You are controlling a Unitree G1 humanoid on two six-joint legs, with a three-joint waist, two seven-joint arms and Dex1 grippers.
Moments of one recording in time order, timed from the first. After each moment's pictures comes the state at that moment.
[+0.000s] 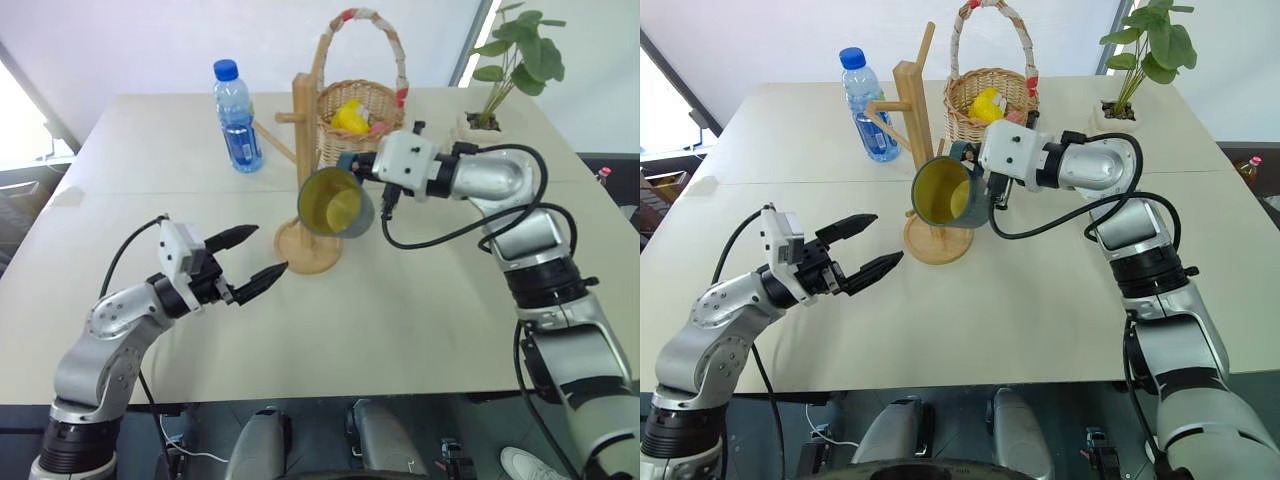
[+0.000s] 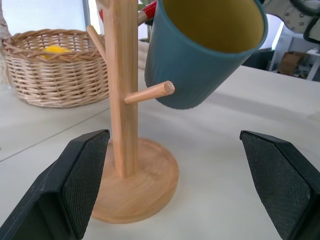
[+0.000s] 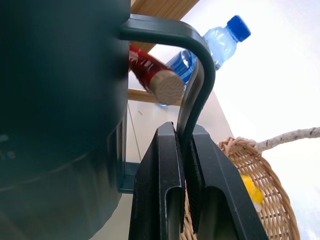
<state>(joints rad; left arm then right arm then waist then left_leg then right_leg) -0.09 0.54 0.14 -0.44 -0.61 0.38 -0.78 -0.87 -0.58 0.22 0.16 -0.03 0.01 0.91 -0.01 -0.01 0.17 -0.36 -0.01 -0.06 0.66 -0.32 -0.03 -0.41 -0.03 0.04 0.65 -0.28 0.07</state>
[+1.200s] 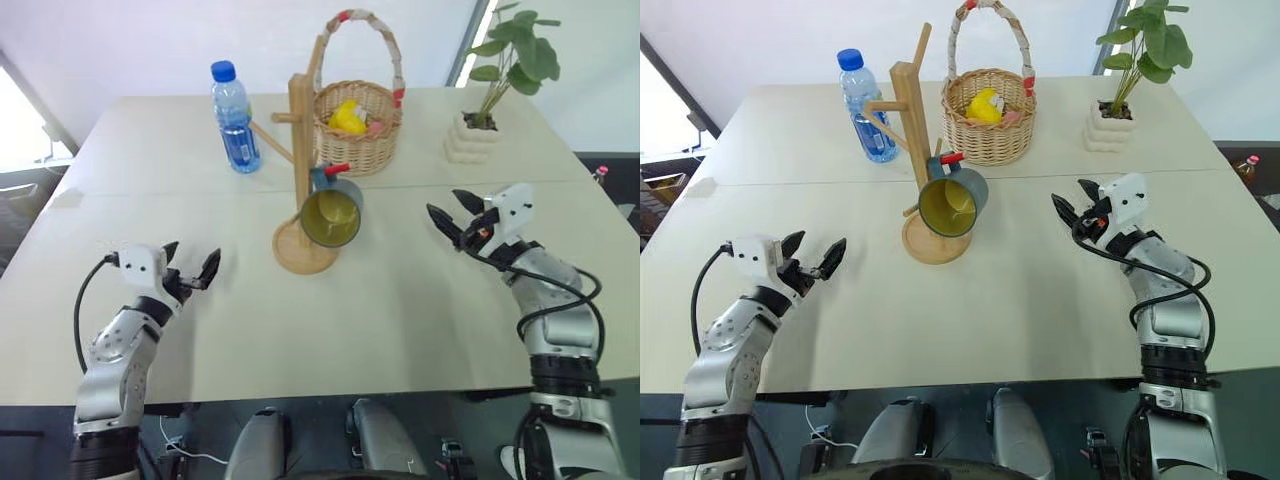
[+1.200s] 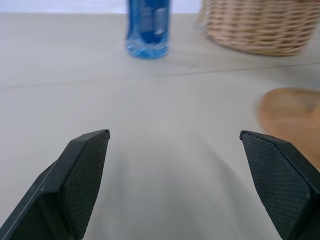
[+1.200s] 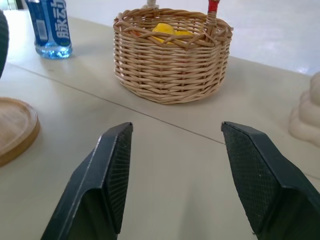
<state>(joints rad) 0.00 0.36 0.26 -0.13 -0.35 0.21 -0.35 -0.35 -0.45 -0.25 0.14 0.25 0.13 0.62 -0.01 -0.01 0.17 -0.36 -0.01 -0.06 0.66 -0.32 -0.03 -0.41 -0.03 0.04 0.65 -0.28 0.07</state>
